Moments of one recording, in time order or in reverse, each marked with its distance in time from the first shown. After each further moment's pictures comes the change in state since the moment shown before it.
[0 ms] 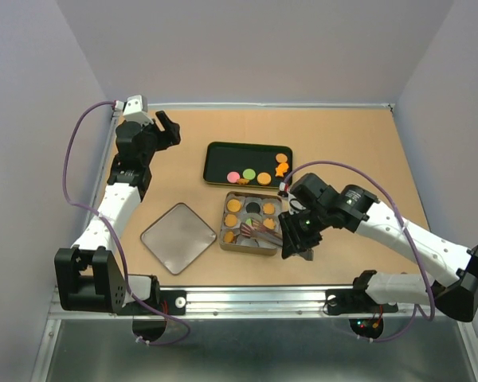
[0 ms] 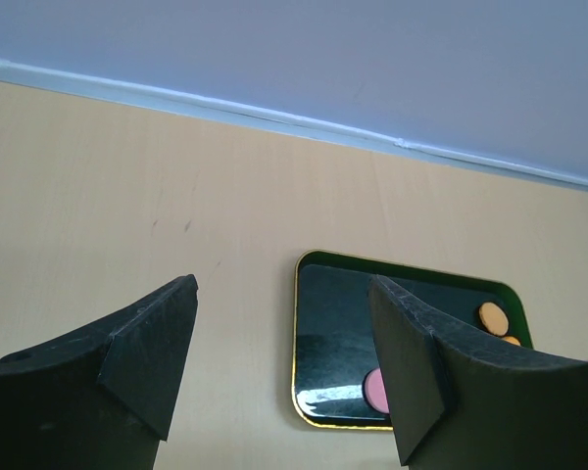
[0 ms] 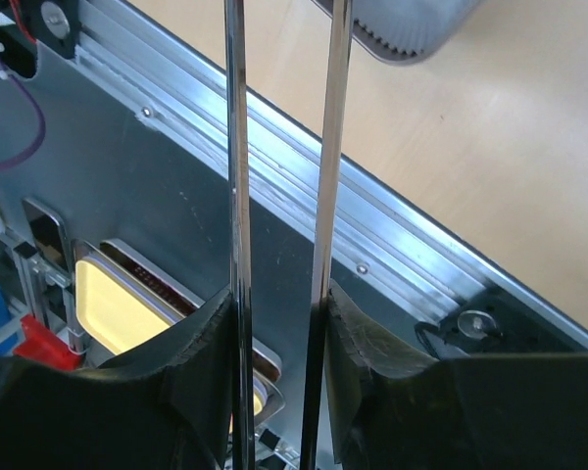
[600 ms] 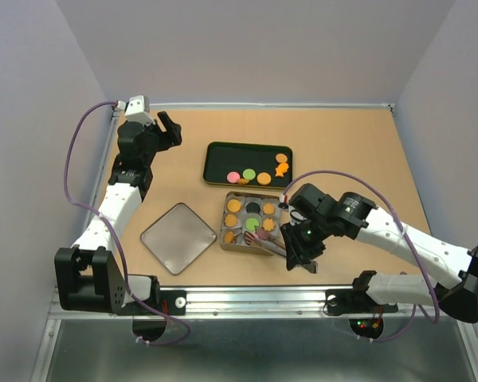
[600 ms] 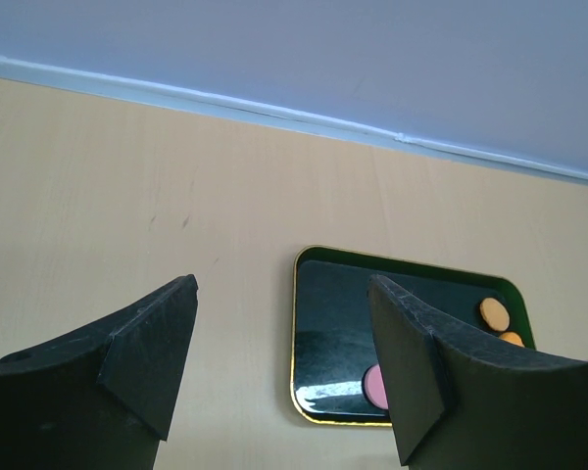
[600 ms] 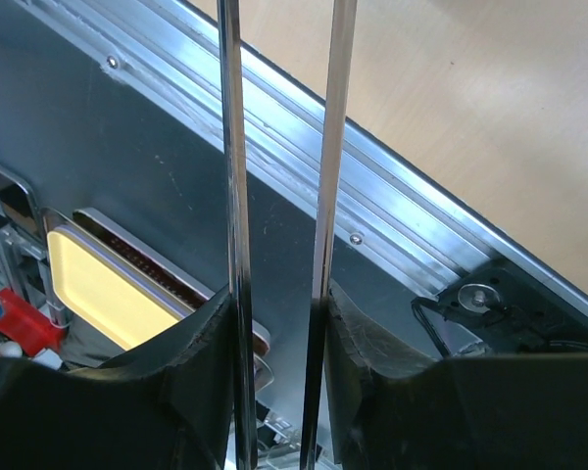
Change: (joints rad) left arm -0.011 0.000 0.000 -0.009 -0.011 0.005; right arm 0.050 -0.040 -0.066 -0.047 0.002 0.014
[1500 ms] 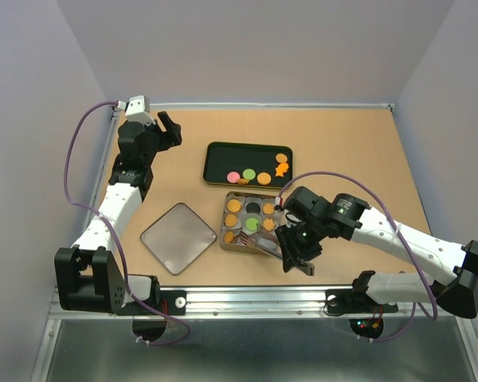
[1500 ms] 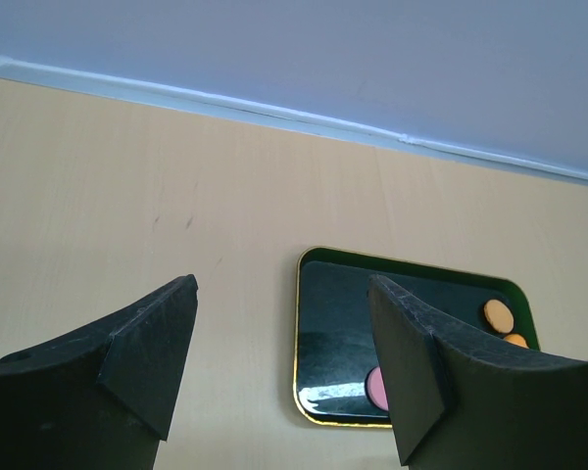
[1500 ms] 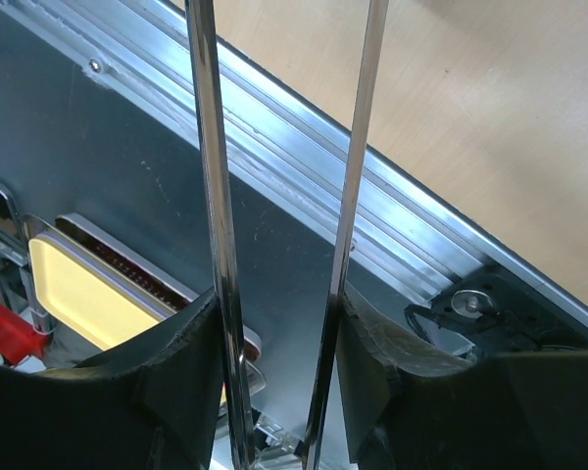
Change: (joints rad) left arm -0.006 0.000 0.000 0.000 -0.012 0.005; right arm 0.048 0.036 -0.002 0.021 0.032 0.010
